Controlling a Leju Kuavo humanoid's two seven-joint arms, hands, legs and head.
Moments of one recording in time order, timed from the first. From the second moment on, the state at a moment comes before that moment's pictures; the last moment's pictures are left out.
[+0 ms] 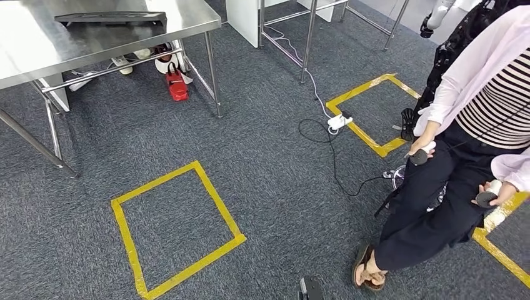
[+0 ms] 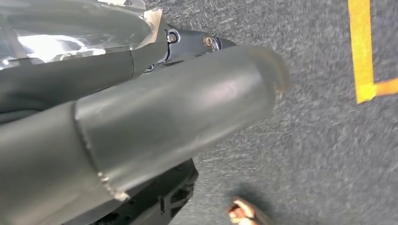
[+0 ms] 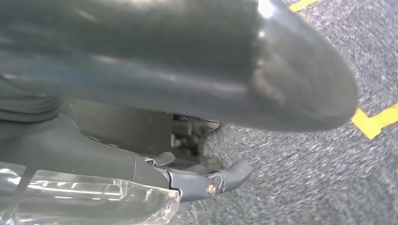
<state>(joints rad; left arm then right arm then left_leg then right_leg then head) -0.12 -0.22 0.73 -0.20 -0.33 -0.18 -0.28 -0.18 0.29 -0.07 -0.24 0.11 0.01 -0.16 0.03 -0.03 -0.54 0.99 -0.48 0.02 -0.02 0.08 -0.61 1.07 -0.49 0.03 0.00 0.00</state>
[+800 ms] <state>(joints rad) -0.10 -0.21 0.73 -0.20 -0.35 -0.18 -0.27 -0.16 0.29 -0.08 -0.24 0.06 0.01 -0.15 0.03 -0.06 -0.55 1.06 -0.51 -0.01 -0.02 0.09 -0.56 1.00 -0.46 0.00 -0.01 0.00</state>
